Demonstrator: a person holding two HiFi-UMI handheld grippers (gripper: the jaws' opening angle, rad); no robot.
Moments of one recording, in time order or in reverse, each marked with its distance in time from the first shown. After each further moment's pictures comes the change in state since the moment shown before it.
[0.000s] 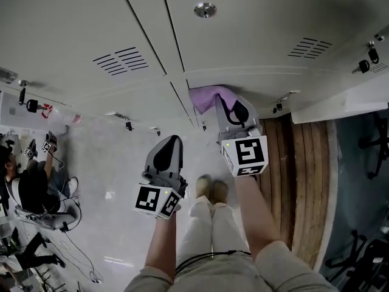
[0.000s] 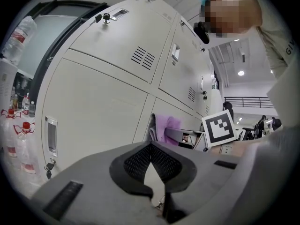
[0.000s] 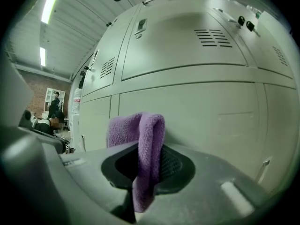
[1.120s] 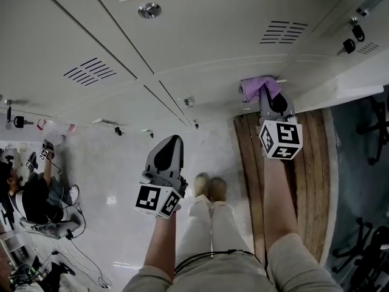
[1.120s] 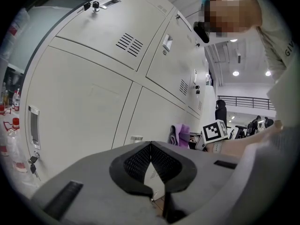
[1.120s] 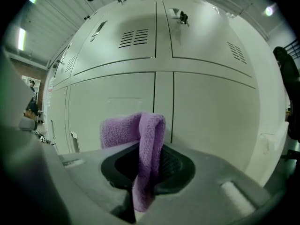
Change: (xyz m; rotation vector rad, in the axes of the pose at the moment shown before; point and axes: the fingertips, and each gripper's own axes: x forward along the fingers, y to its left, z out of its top) left arm 0.022 -0.037 -0.021 0.005 0.051 -0.079; right arm -0.067 -0.173 -0.041 0.020 0.085 -0.293
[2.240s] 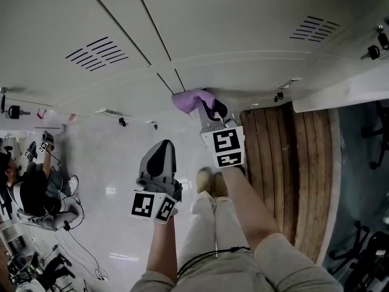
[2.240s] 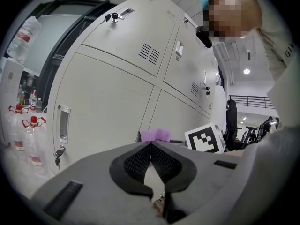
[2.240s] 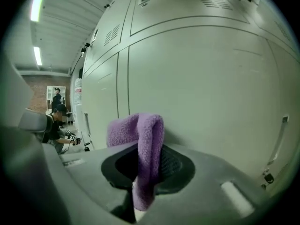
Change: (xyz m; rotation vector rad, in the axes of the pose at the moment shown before) left arm -0.042 0.045 -0.013 -0.030 -0.008 0.128; right arm 0.033 0.222 -0.049 -0.013 0.101 0.335
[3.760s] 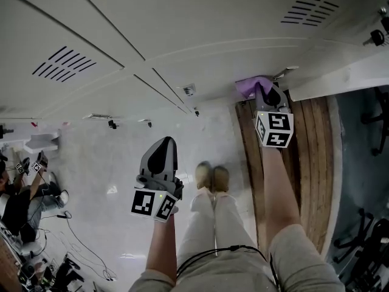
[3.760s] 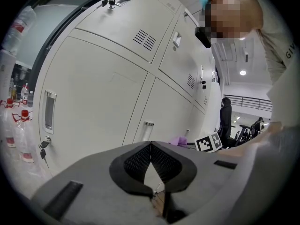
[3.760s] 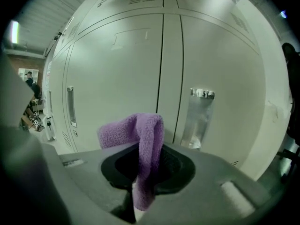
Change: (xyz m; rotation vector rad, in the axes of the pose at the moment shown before) left arm 0.023 -0.016 -0.025 -0.005 0.057 -0.071; right arm -0.068 -0.201 -0.073 0.002 0.102 -0.336
